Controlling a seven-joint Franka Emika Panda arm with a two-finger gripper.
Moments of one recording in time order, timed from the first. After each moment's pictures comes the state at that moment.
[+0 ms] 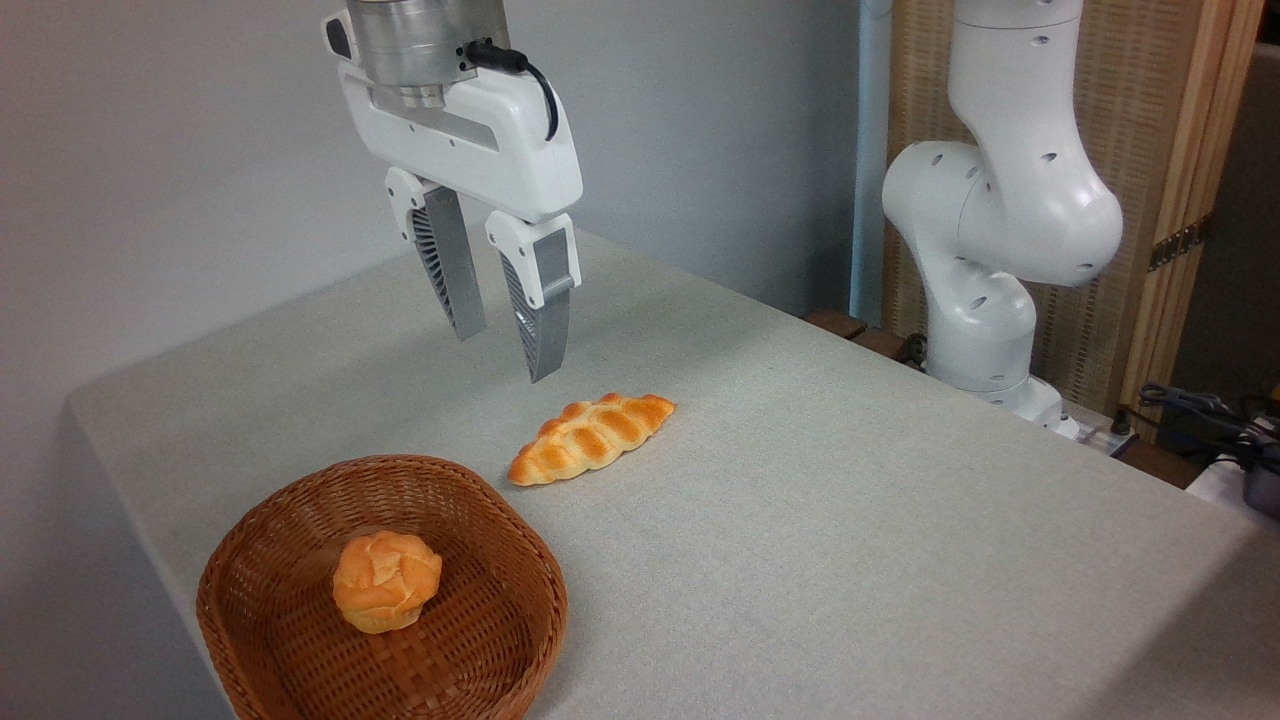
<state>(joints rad) -0.06 -0.01 -0.01 -1.60 -0.04 1.60 0.64</state>
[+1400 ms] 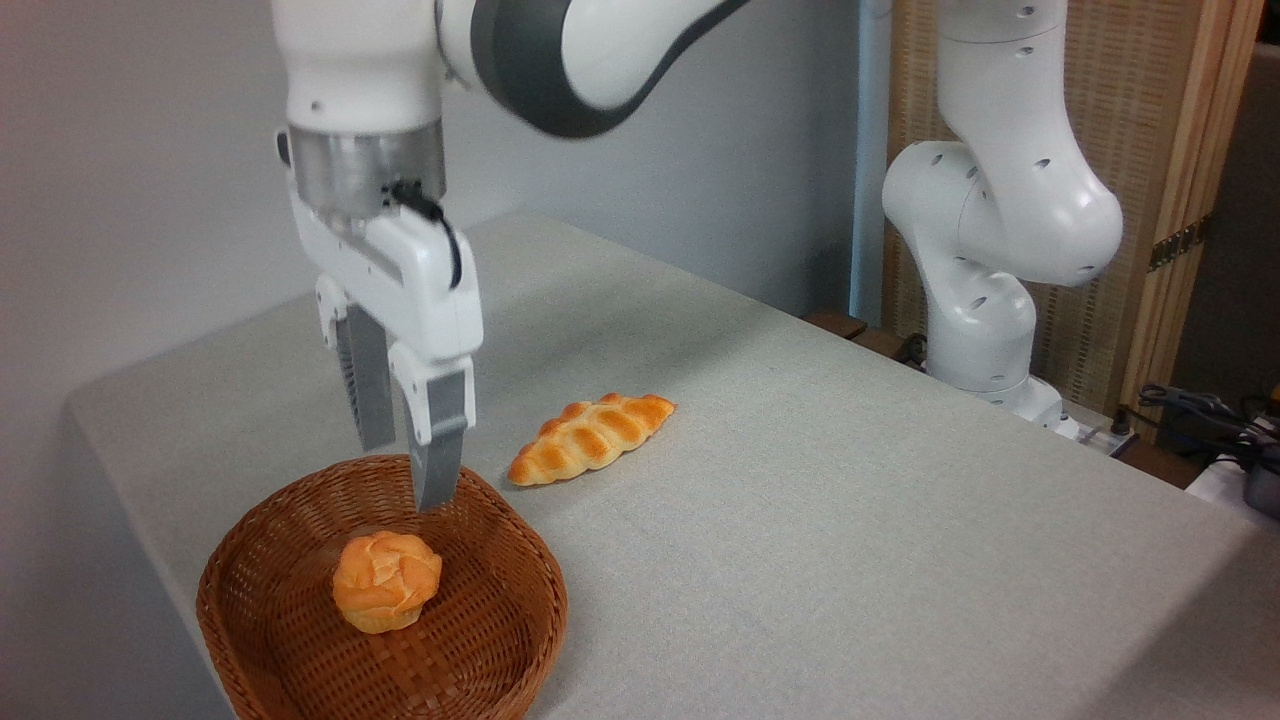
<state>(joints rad) -0.06 0.13 -0.02 -1.66 -0.04 1.96 0.74</state>
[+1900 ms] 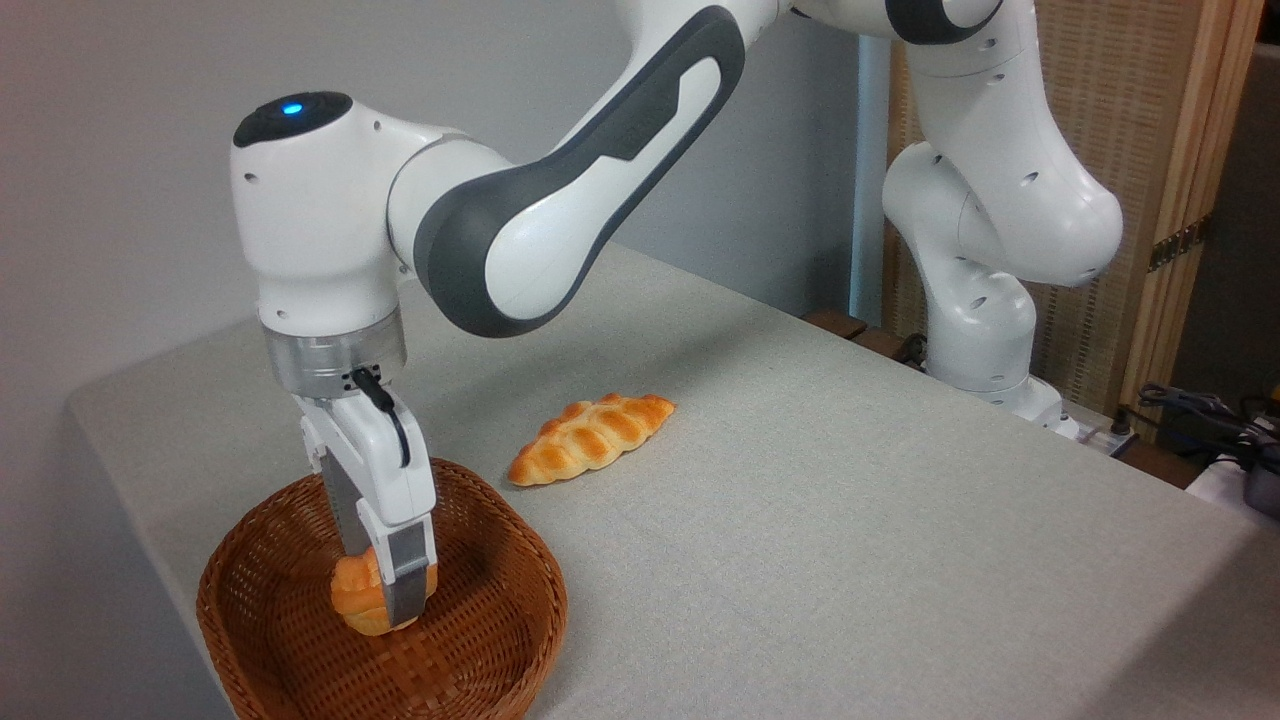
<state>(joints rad) -0.06 0.33 -0.07 -1.66 -0.04 2.12 0.74</state>
